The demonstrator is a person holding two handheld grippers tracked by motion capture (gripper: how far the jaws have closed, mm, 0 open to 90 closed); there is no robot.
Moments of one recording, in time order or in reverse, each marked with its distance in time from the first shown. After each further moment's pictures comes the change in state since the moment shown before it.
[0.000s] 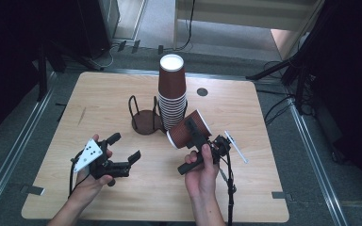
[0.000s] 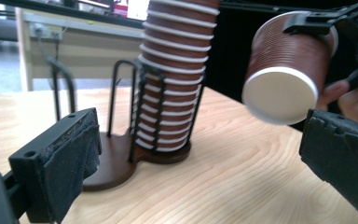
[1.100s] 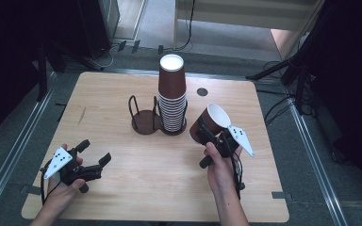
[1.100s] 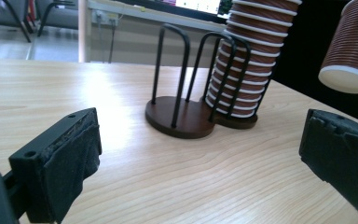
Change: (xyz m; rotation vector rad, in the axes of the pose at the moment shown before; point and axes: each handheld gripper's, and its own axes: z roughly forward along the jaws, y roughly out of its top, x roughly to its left) left arm 0.053 -0.021 -0.058 0.036 0.177 -0.028; right arm -0.013 0.028 0.003 -0.147 -0.144 -0.533
